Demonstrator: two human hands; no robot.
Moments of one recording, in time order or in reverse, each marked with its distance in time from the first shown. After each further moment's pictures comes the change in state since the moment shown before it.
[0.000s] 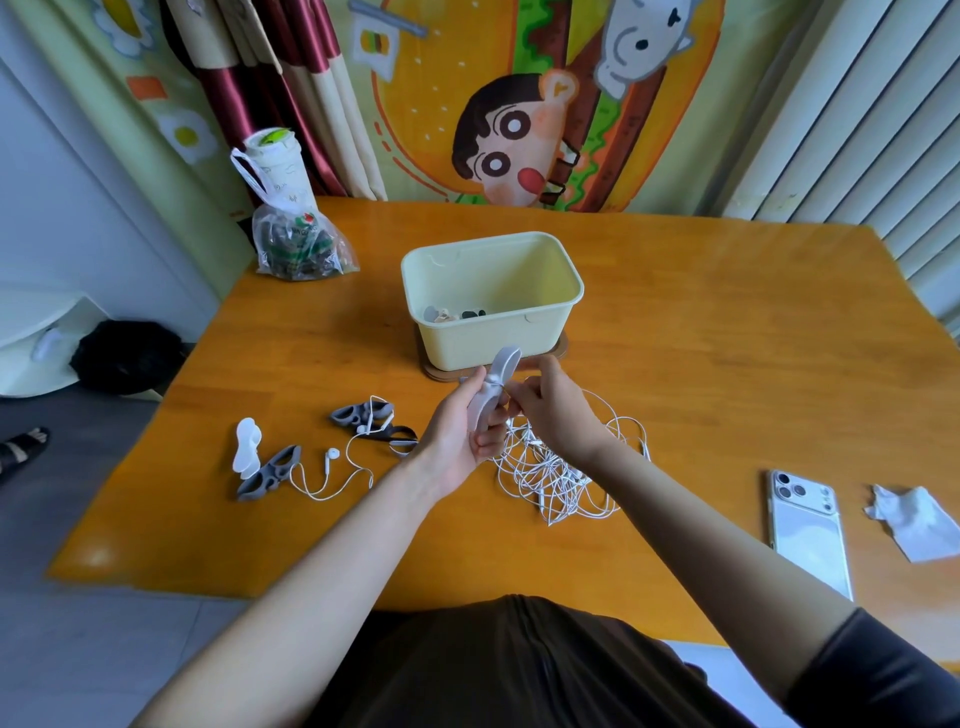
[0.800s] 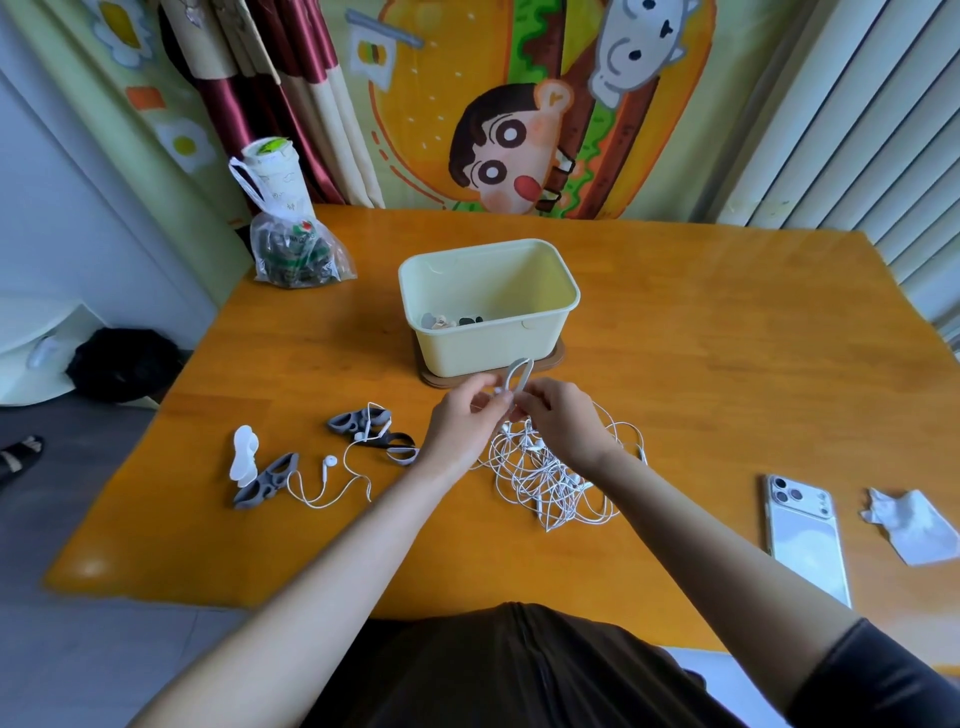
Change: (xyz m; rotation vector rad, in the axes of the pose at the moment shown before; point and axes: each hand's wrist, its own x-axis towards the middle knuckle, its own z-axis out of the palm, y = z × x) left_hand 0.004 0.001 0.002 0.717 0.175 0.425; right_hand -0.002 0.010 -0.008 -0.125 0.007 0.006
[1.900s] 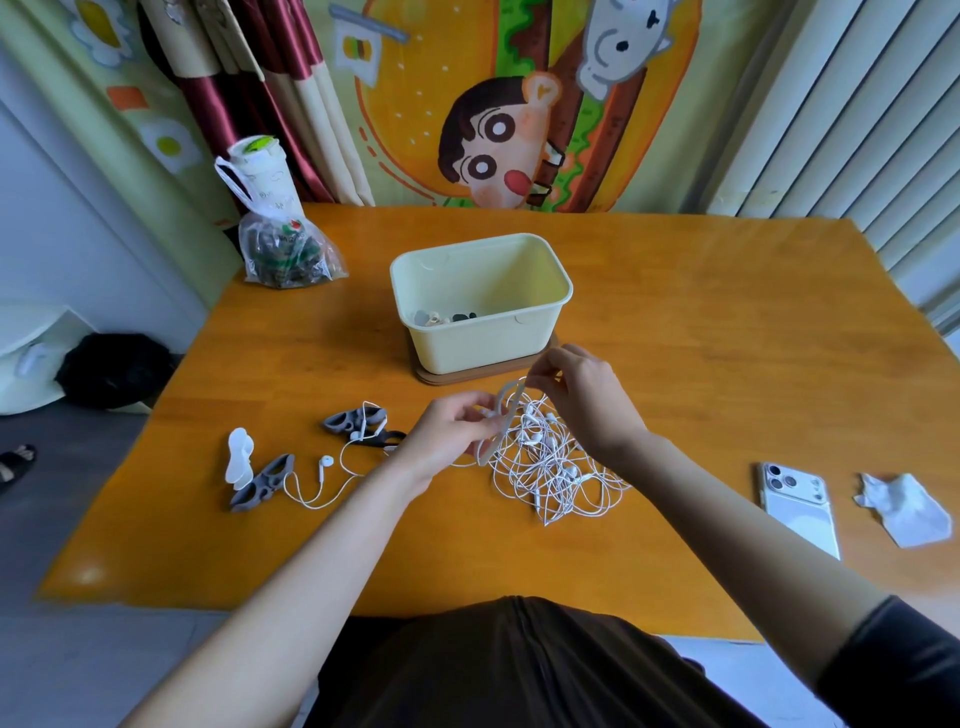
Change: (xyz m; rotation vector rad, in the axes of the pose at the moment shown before) left_hand -0.007 0.001 -0.019 -0.045 -0.266 -0.155; right_hand 0.000 0.007 -0.024 -0.268 0.180 -0.256
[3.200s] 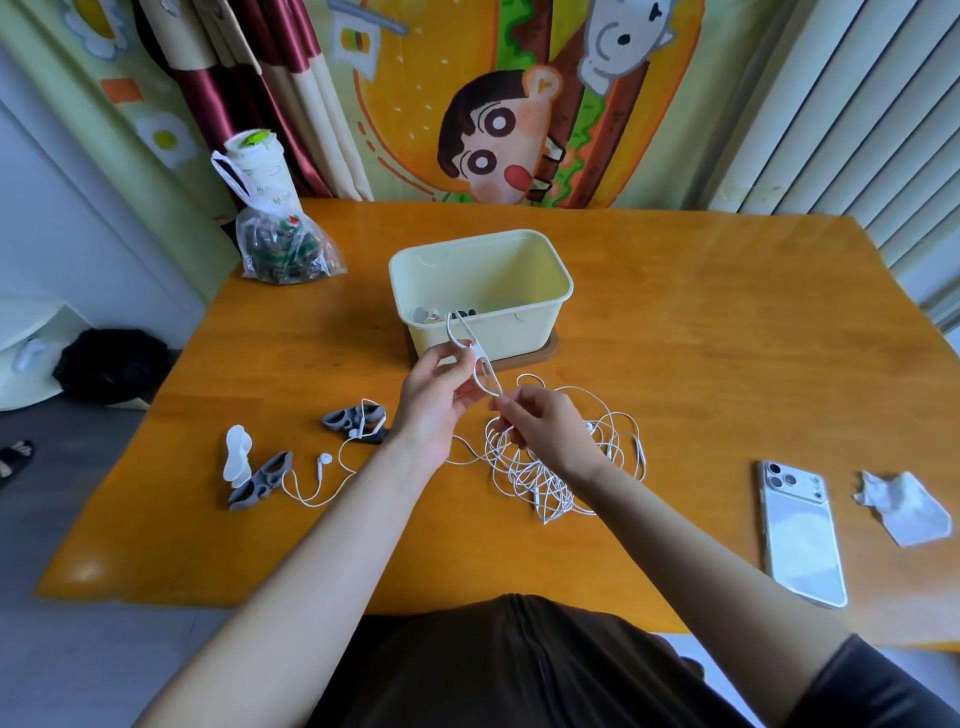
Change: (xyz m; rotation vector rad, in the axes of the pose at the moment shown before) left_hand 0.017 0.015 0.002 -0.693 0.297 0.070; right_hand -0.019 -0.021 0.033 0.621 -0.163 0.372
